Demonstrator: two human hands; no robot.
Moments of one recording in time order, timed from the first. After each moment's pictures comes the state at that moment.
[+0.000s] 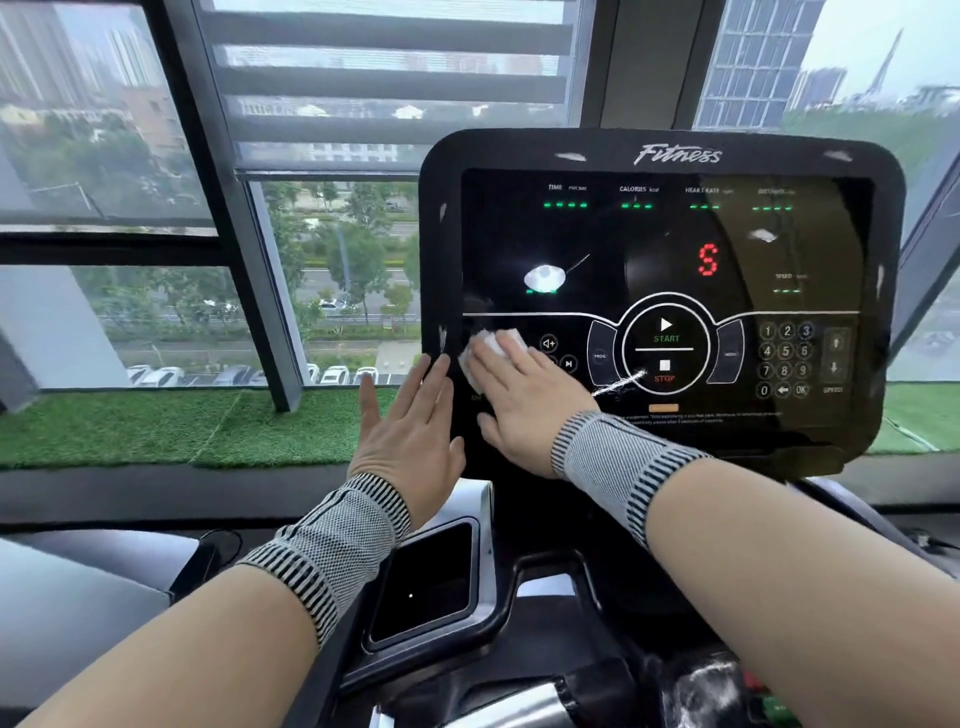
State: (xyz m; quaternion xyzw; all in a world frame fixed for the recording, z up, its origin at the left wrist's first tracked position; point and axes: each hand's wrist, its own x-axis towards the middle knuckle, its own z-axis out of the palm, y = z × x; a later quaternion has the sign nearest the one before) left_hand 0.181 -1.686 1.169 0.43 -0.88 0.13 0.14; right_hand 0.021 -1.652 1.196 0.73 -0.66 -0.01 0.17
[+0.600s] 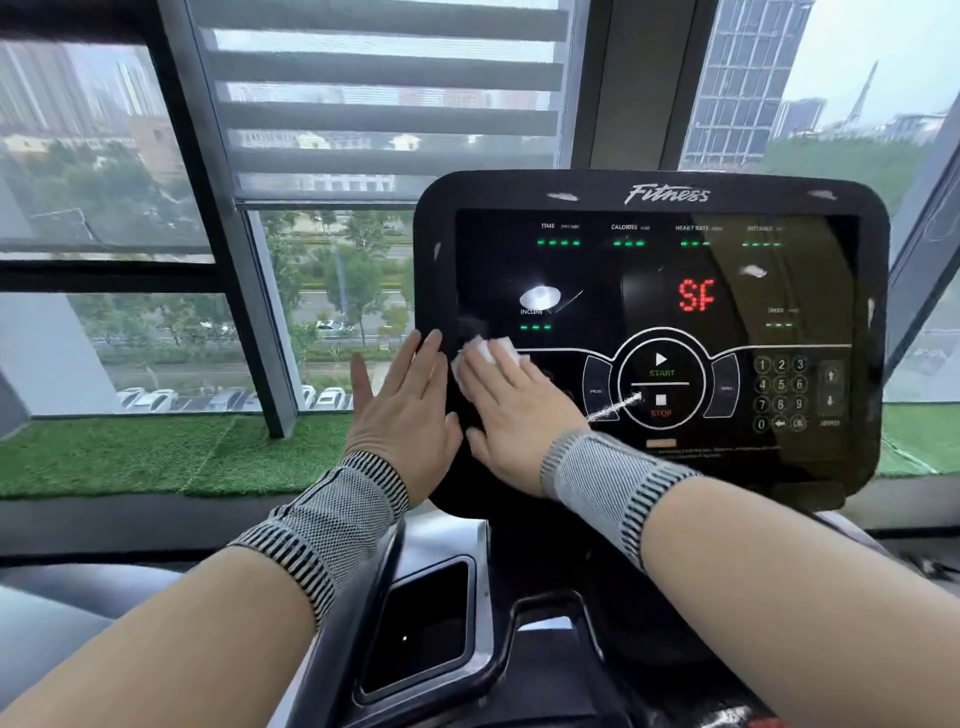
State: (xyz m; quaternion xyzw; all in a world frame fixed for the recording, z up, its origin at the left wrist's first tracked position) left_hand 0.166 -1.711 1.212 0.43 -0.88 0.11 0.18; right_hand 0.023 -1.662 1.213 0.72 -0.66 0.00 0.21
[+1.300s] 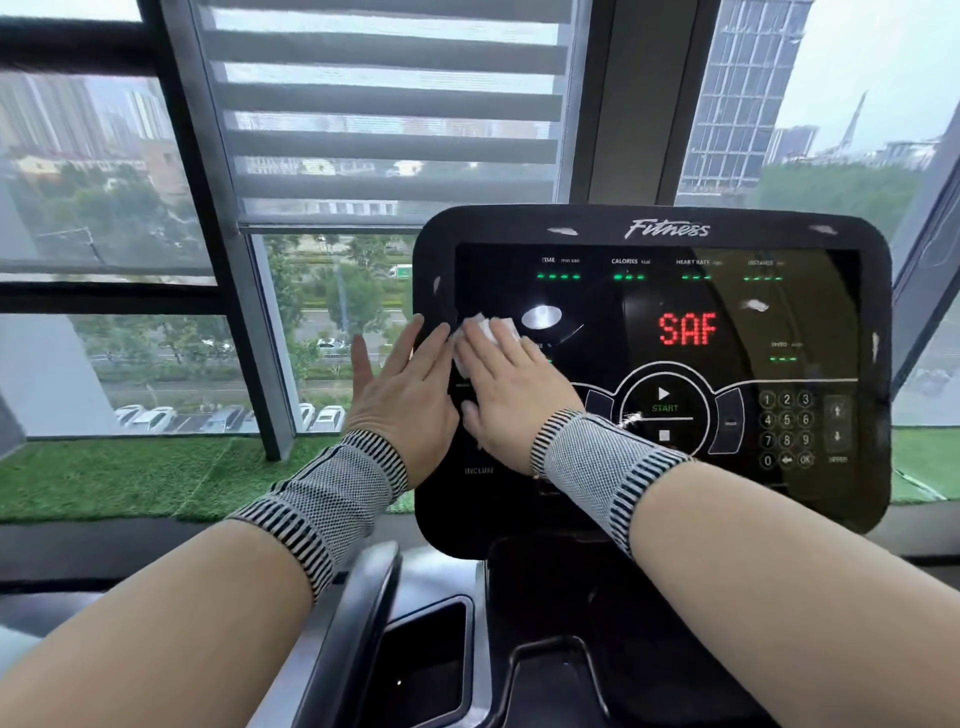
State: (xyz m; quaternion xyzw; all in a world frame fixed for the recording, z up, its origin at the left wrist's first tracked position) left_hand 0.153 -1.738 1.247 0.42 -0.88 0.13 0.20; right_hand 0.014 -1.694 1.249 0.69 -0.68 0.04 0.24
